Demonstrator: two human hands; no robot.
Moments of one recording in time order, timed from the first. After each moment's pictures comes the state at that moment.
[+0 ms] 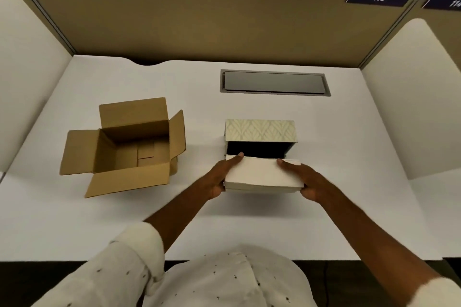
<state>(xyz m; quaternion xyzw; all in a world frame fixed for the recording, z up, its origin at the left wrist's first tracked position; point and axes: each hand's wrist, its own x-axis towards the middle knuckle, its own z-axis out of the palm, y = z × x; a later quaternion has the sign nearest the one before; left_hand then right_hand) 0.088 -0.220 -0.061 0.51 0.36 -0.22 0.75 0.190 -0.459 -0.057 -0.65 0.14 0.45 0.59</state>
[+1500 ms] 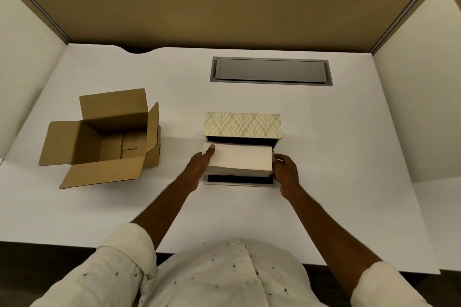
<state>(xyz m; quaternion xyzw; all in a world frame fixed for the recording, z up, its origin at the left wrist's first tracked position) 0.127 -0.236 -0.116 0.60 0.48 -0.14 0.63 0.224 -0.470 -0.144 -0.75 0.20 0.27 0.57</state>
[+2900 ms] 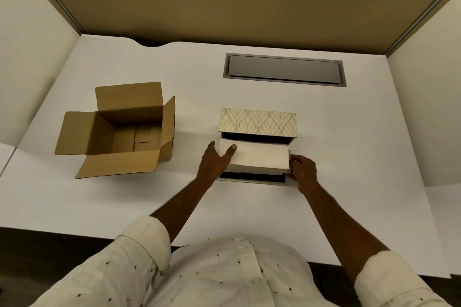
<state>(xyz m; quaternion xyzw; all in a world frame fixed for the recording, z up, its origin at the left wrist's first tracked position) 0.117 -0.244 -0.107 0.73 0.43 -0.09 0.53 0.232 -0.473 -0.141 -0.76 0.22 0.27 0.55</state>
